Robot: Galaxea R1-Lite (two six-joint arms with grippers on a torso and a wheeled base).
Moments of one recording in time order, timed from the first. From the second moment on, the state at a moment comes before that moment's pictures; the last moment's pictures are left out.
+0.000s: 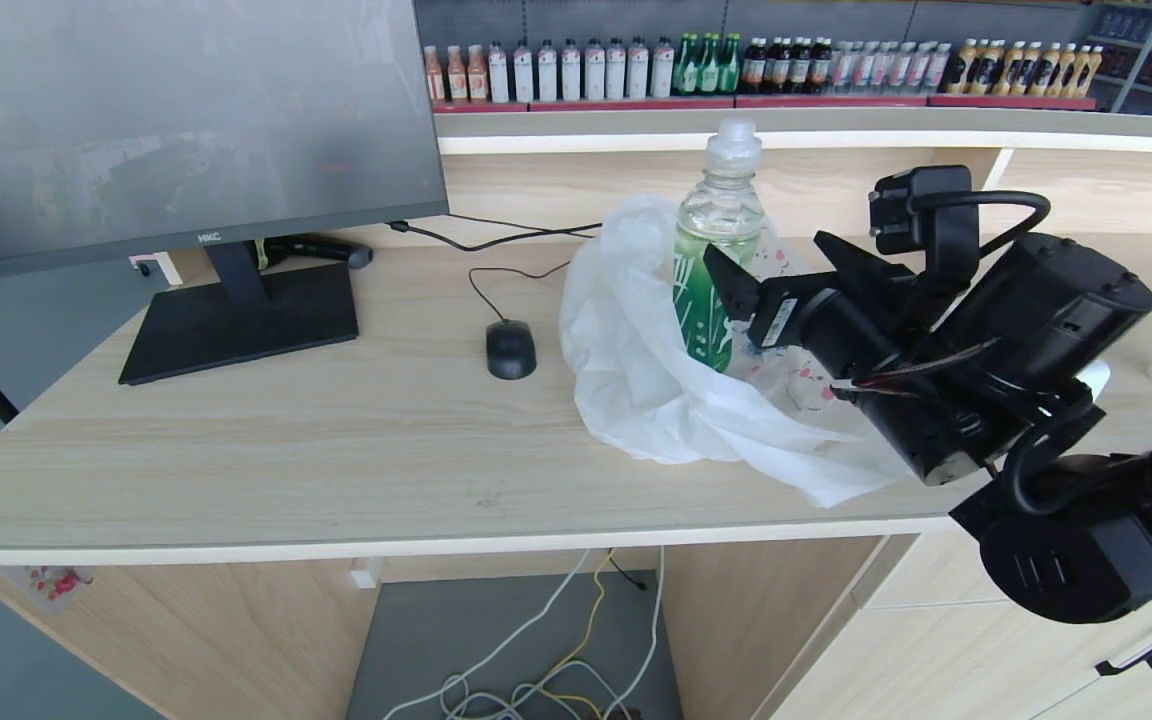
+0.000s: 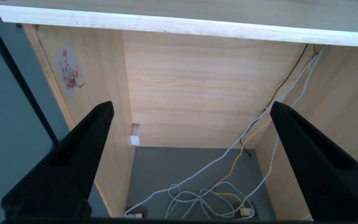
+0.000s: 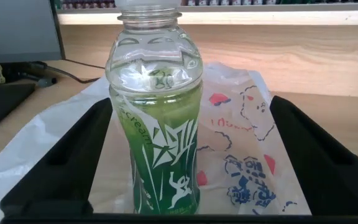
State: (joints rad) left arm 0.00 0.00 0.00 0.00 0.00 0.00; right arm 0.54 1.82 -0.87 -1.29 -0.25 -0.10
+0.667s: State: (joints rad) left arm 0.00 0.00 0.00 0.00 0.00 0.00; right arm 0.57 1.78 -0.64 -1.57 -0.17 -0.02
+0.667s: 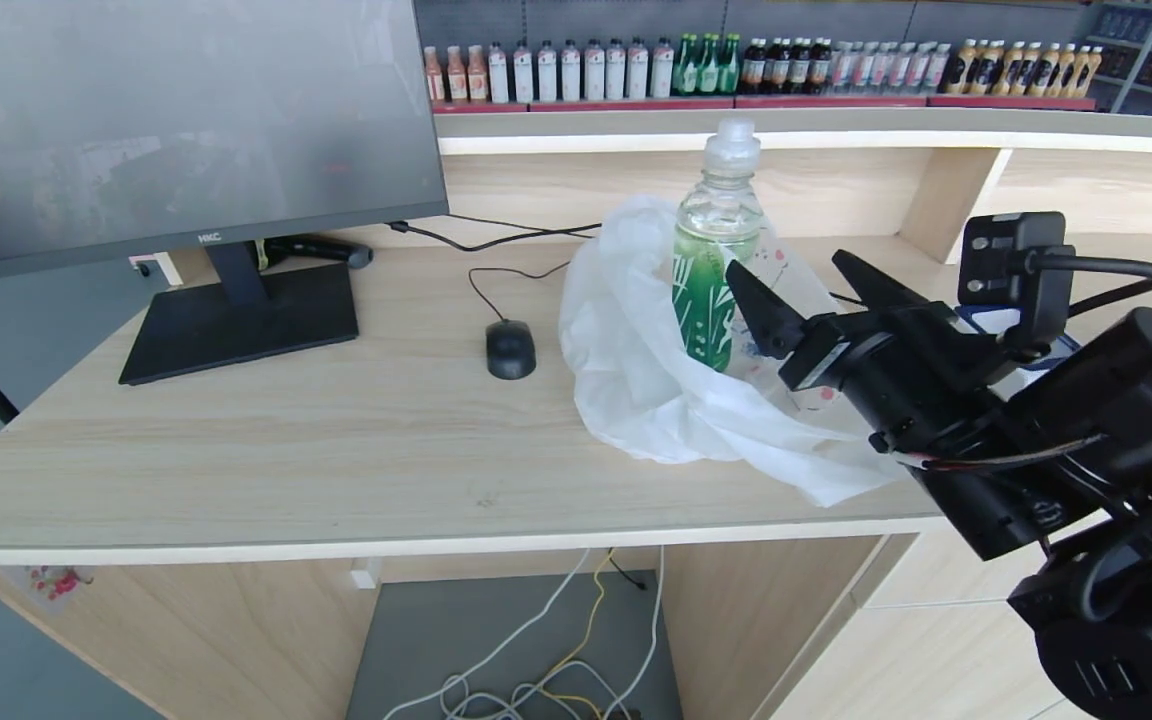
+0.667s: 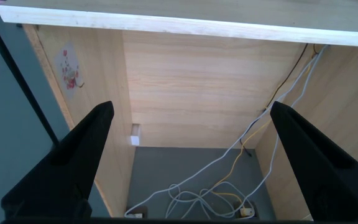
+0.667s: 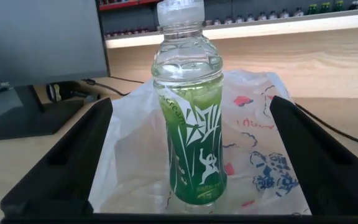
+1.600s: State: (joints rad) left arm 0.00 0.00 0.00 0.00 0.00 -0.01; right arm 0.51 1.77 -0.64 -1.57 -0.15 0.01
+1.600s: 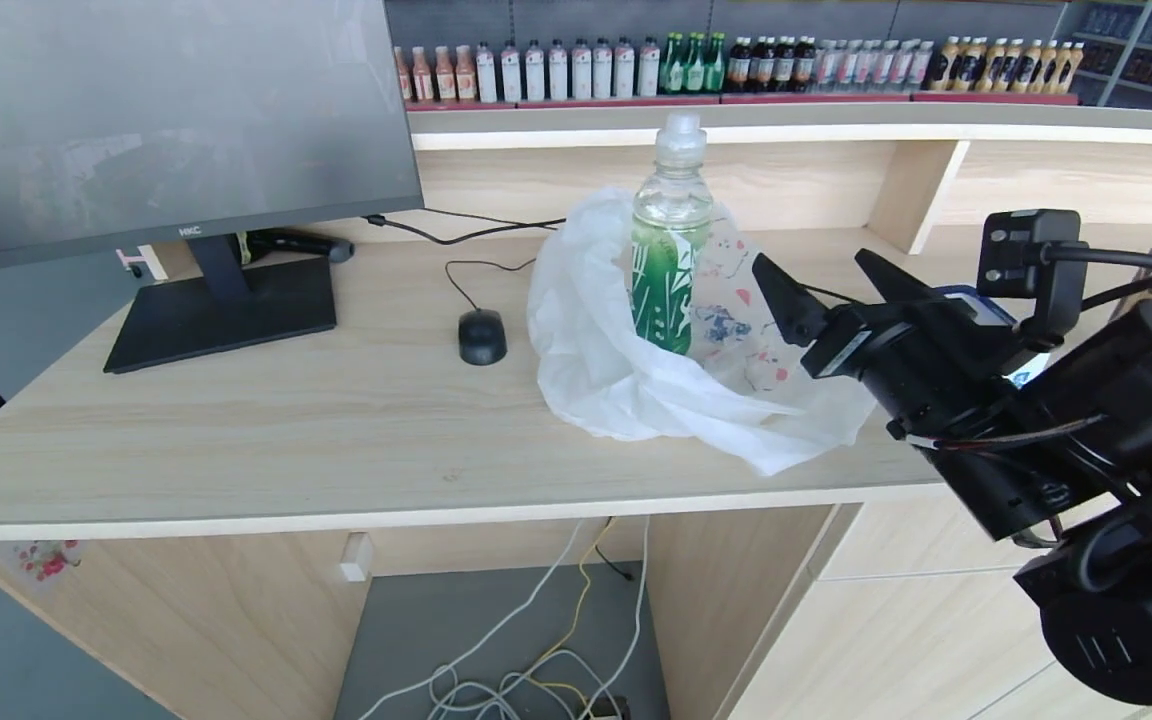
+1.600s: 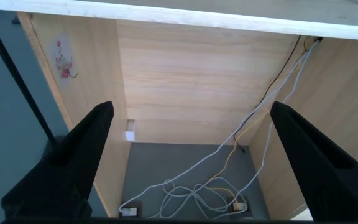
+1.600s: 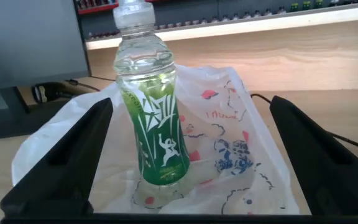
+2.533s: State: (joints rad) left arm 0.00 0.00 0.00 0.00 0.00 -0.01; right arm 0.50 1.67 -0.55 -1.57 -0.15 0.01
